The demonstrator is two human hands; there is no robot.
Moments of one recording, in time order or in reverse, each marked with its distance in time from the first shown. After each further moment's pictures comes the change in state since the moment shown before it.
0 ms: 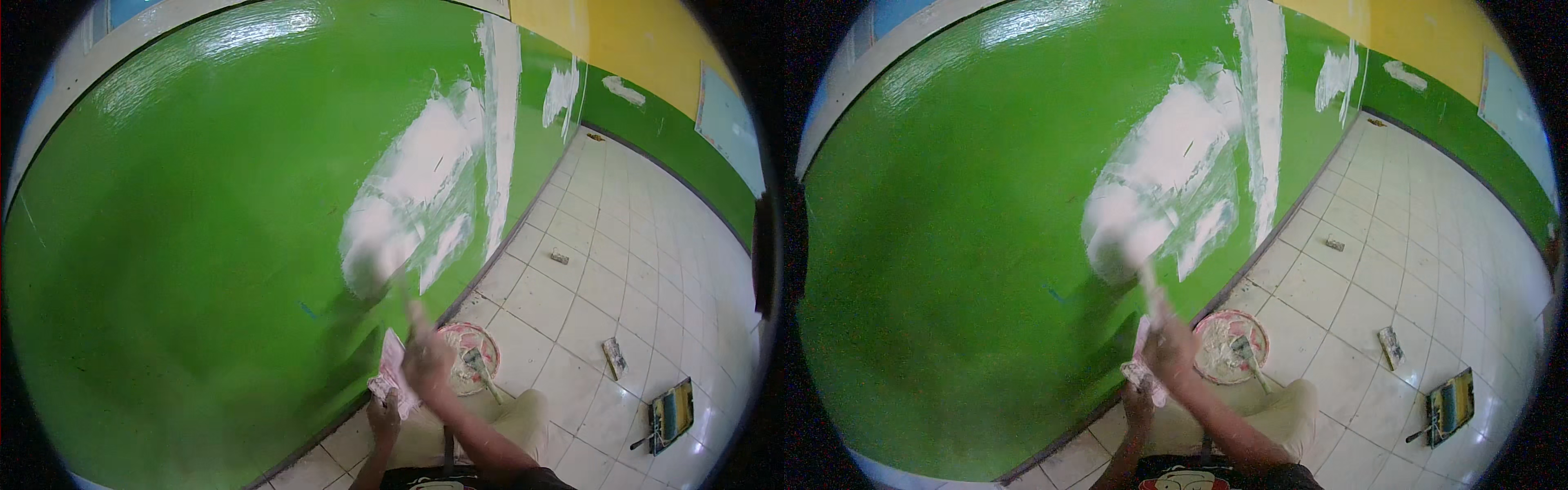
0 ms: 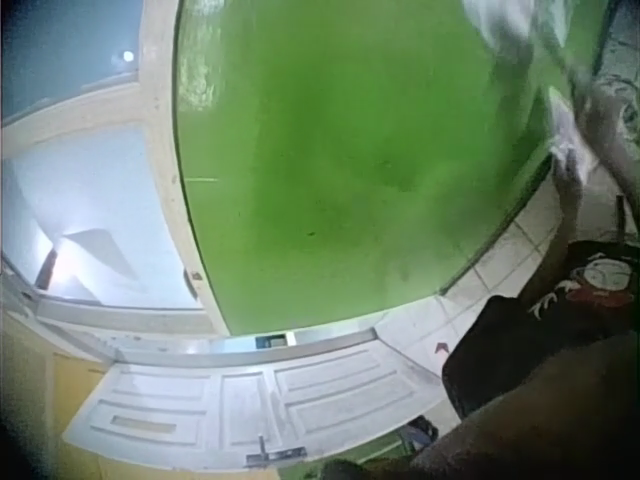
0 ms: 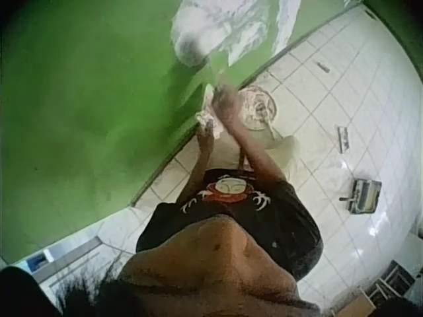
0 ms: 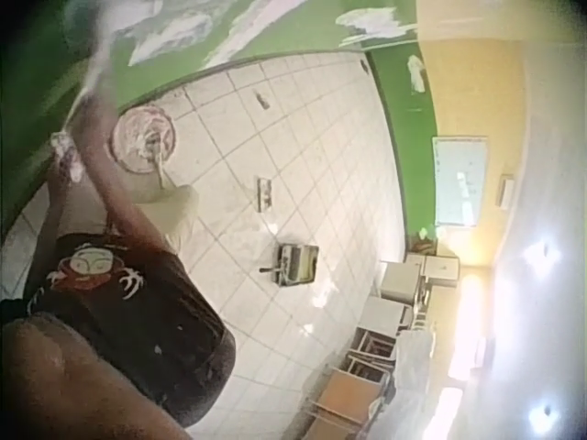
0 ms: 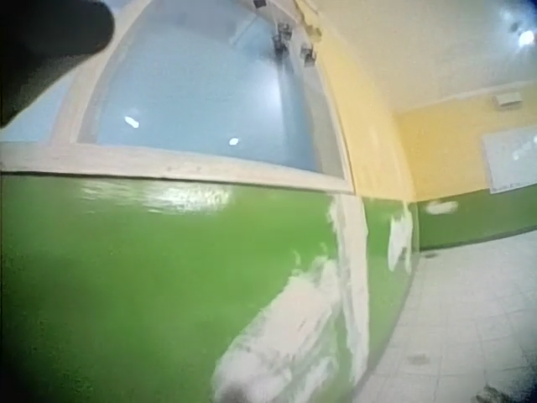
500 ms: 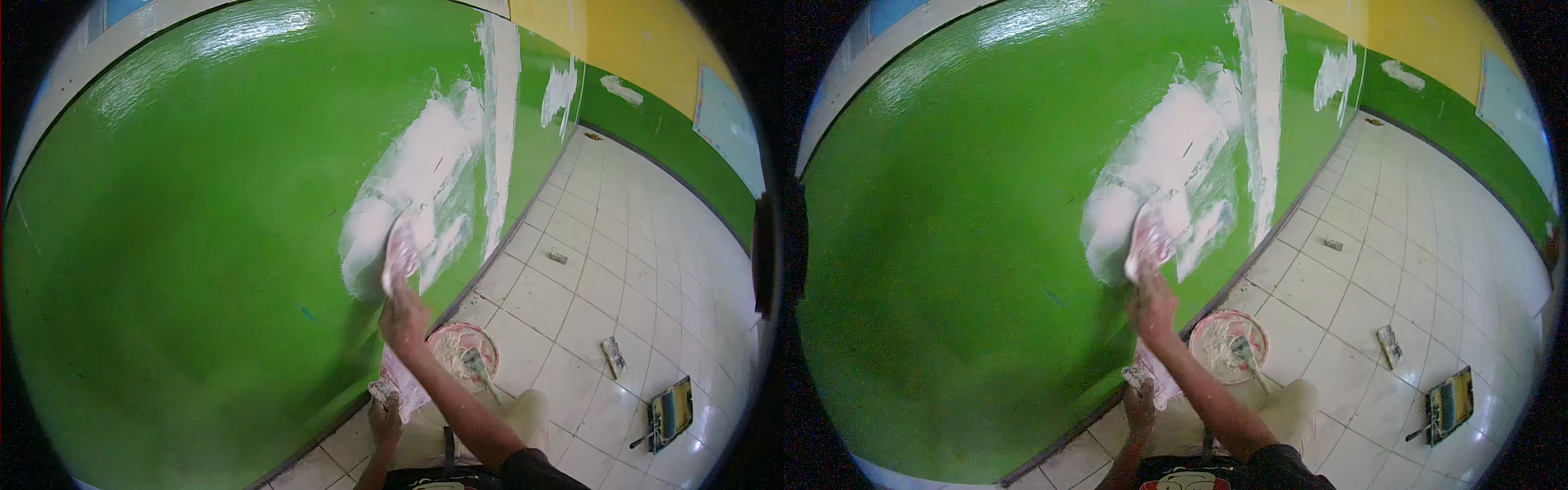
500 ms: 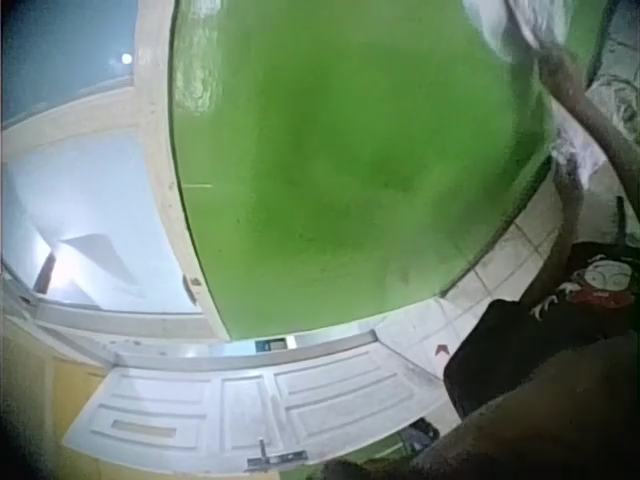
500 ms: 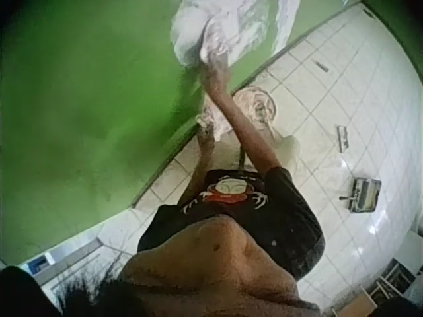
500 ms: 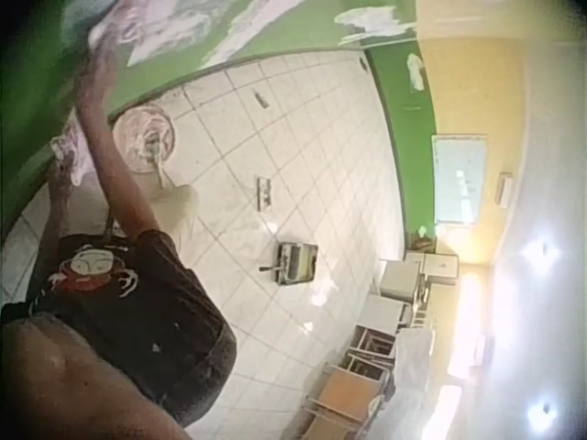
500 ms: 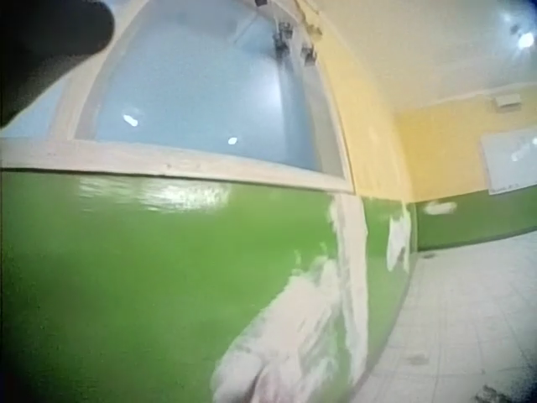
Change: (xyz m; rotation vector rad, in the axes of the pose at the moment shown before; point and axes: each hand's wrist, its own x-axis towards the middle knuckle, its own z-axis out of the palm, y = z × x) left_hand -0.008 0.002 0.002 -0.232 -0.107 -0.362; right_hand 0.036 0.038 0.076 0.017 0.038 -0.045
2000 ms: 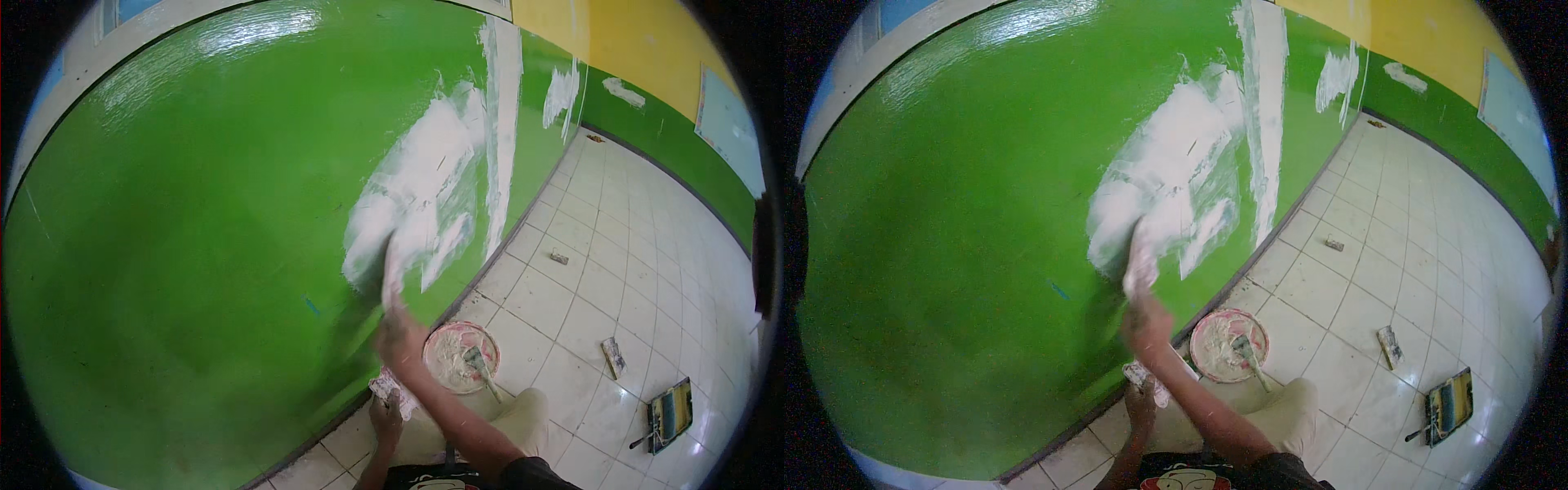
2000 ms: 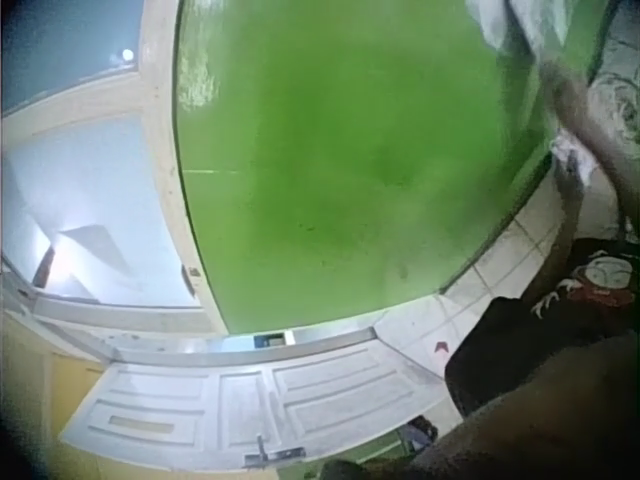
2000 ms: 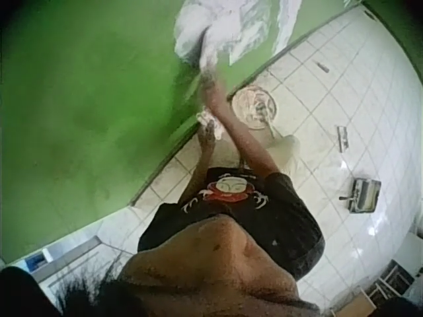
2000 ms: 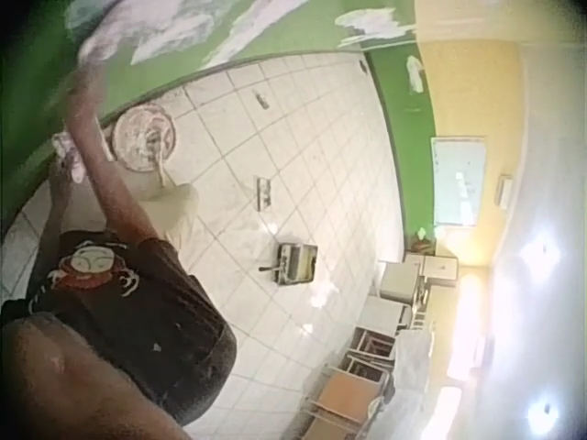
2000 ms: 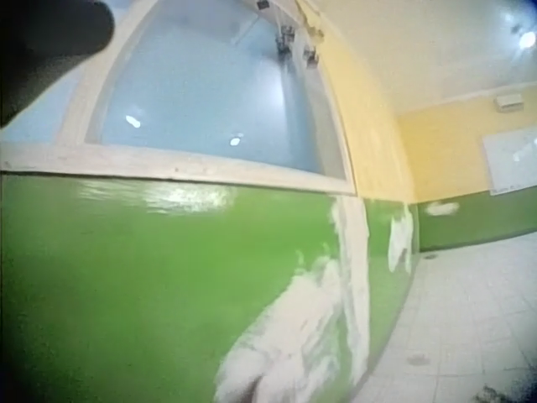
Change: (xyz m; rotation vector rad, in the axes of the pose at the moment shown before) left_hand -0.008 0.006 -0.006 -0.083 -0.090 -0.078; right_hand -0.030 -0.032 -0.021 0.066 -0.096 0.084
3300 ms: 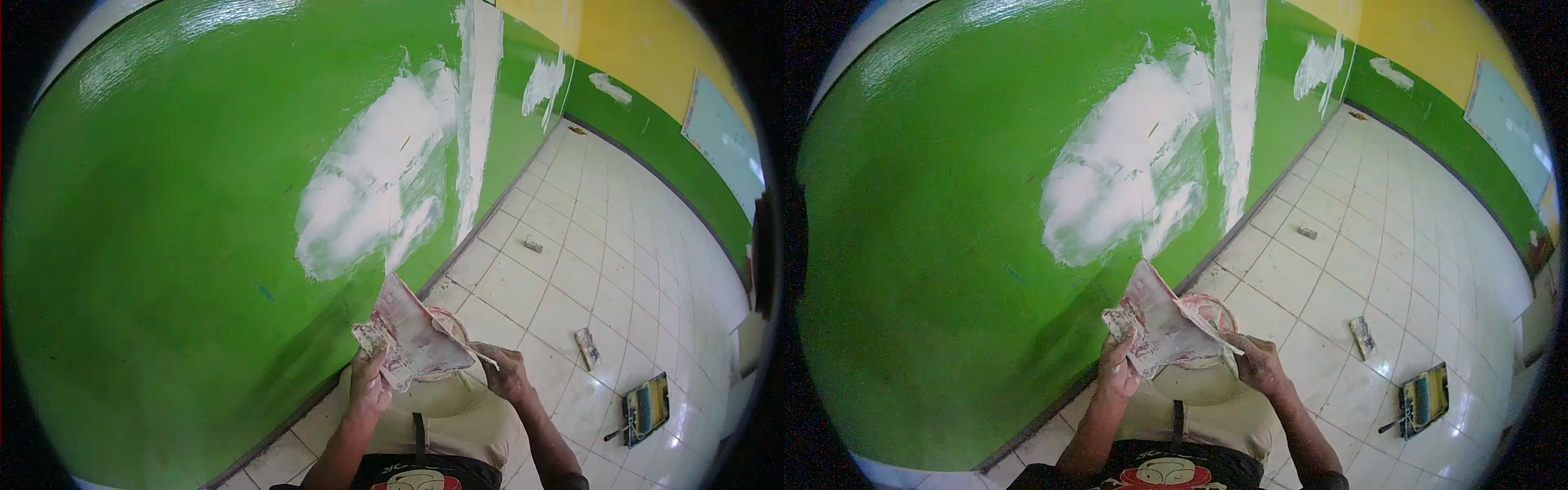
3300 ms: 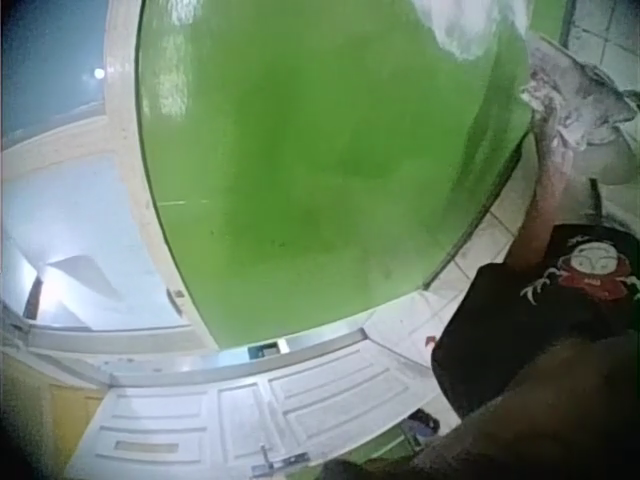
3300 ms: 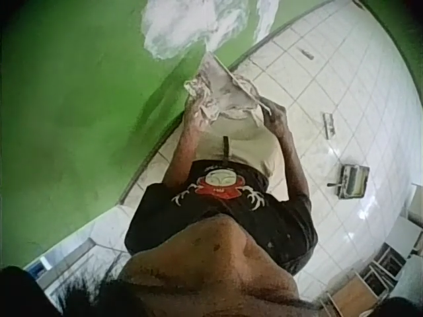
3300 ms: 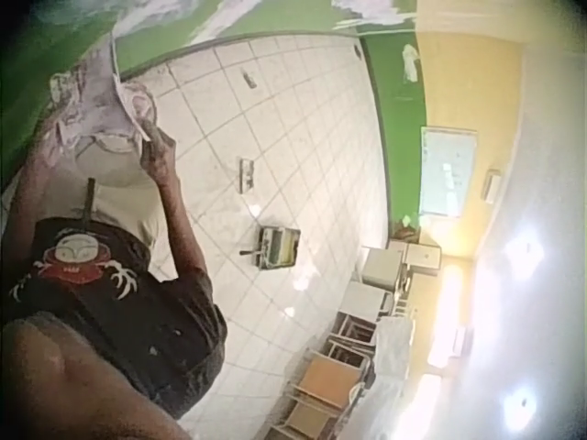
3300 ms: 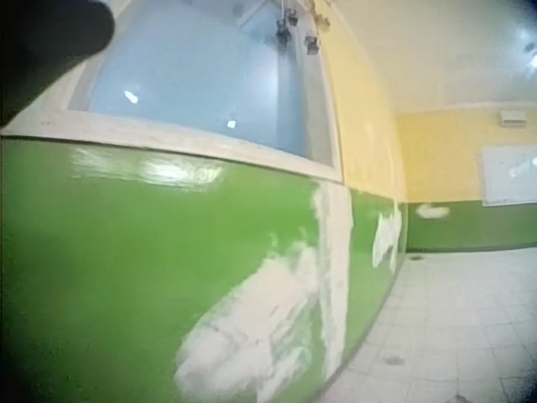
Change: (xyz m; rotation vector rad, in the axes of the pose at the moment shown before) left_hand 0.033 0.118 0.057 -1.056 -0.350 -0.276; right_hand -0.032 0.093 -0.247 0.039 -0.497 -0.001
